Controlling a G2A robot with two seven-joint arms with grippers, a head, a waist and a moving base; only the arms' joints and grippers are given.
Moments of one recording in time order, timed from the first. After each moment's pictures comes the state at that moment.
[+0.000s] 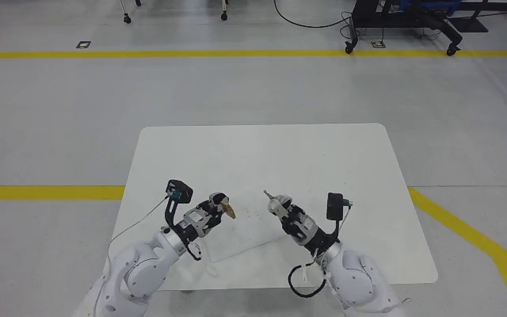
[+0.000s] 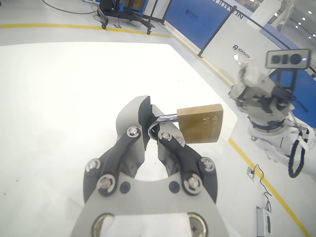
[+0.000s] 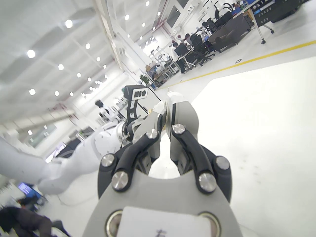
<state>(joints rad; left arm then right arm) 1.31 -1.12 -1.19 -1.70 0.68 -0.38 -0.25 -1.47 -1.26 1.30 -1.77 -0.66 -0.68 0.11</state>
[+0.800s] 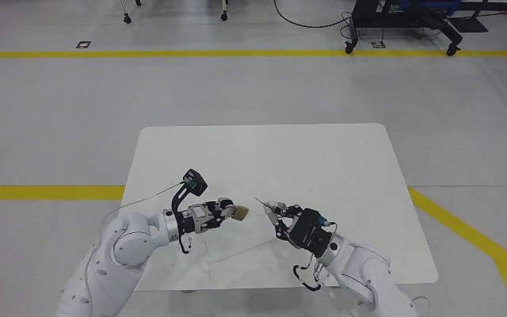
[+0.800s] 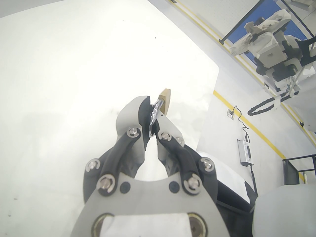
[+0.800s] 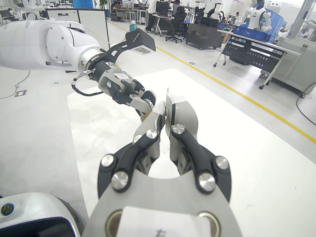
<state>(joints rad) 1.13 -1.10 -1.19 -1.57 0.53 -0.64 -0.62 -1.47 -1.24 1.32 -1.93 -1.39 -0.61 0.01</state>
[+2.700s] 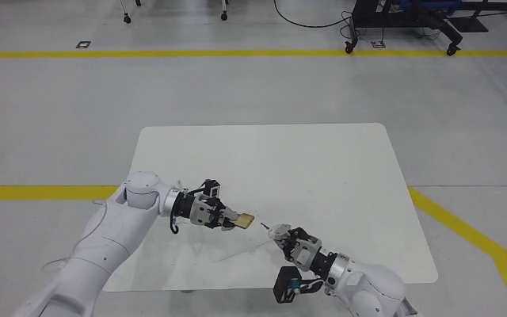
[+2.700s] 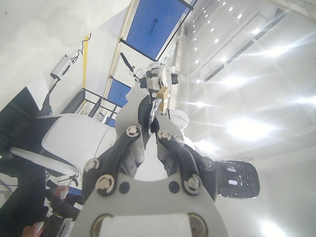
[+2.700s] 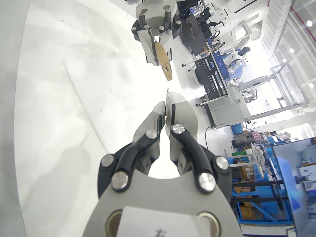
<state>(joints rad) 0.63 -1.17 -0.83 -0.92 -0.65 0.27 -1.54 -1.62 -1.15 1.32 -2.08 -2.37 -0.52 -0.31</state>
